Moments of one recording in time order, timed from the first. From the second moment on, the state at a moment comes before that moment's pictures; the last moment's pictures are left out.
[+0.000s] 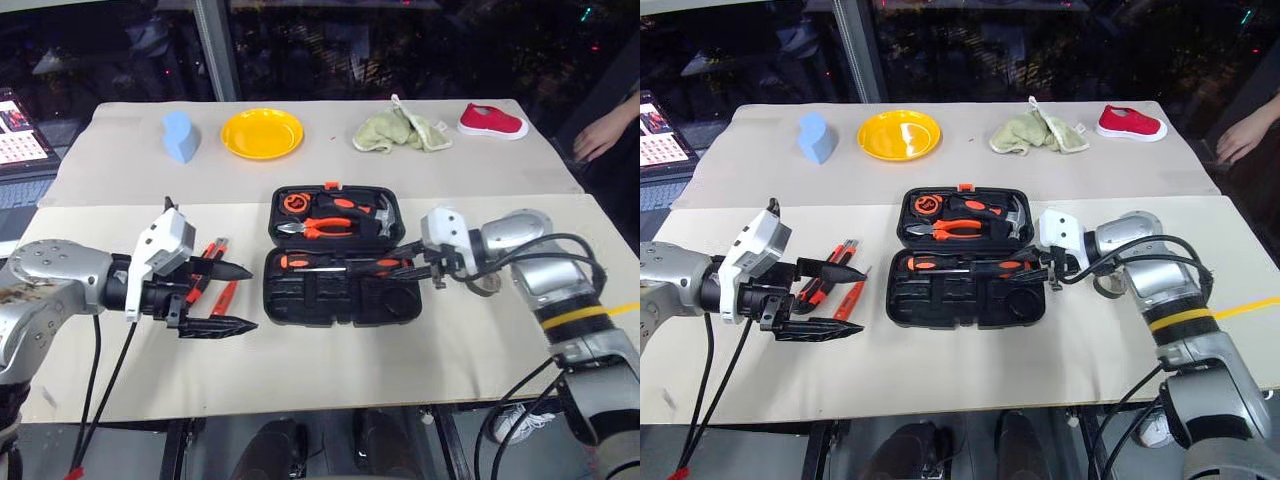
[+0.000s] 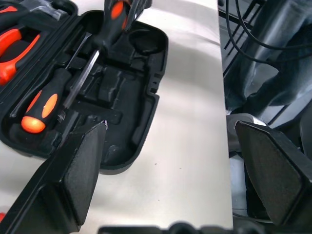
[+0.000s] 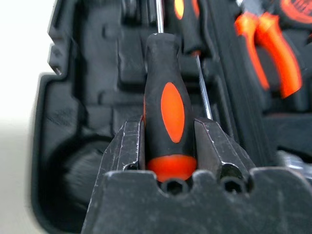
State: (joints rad) left arm -0.29 1.07 0.18 -0.45 -0.78 0.82 -1.22; right arm -0.79 -0.69 0.31 0.48 0.14 -0.07 1.38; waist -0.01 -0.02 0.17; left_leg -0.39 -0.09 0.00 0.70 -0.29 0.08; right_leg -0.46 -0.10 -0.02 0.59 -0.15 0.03
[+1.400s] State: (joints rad) left arm -0.34 1.07 0.13 -0.42 -0.76 0.78 -1.22; right arm -0.83 -0.47 0.23 0.54 0.13 0.14 1.24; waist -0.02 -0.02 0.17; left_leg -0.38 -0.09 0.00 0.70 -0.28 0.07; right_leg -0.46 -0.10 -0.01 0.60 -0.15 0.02
